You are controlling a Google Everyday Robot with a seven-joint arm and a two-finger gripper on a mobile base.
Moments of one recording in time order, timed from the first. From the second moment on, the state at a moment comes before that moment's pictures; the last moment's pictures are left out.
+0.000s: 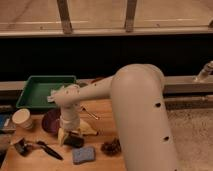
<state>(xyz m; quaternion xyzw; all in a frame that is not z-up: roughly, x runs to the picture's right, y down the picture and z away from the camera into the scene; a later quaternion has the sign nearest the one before) -0.185 0.262 0.751 -0.49 0.19 0.39 0.76</state>
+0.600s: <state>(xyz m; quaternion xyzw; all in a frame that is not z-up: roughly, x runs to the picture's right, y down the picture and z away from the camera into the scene) -0.184 0.262 0.762 -0.45 0.19 0.38 0.78</state>
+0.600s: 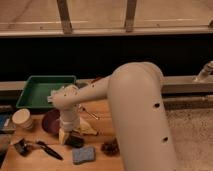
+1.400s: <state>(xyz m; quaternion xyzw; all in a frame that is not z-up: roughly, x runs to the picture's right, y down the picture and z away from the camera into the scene) -0.192 0.288 0.756 -0.42 0.19 0.38 0.80</state>
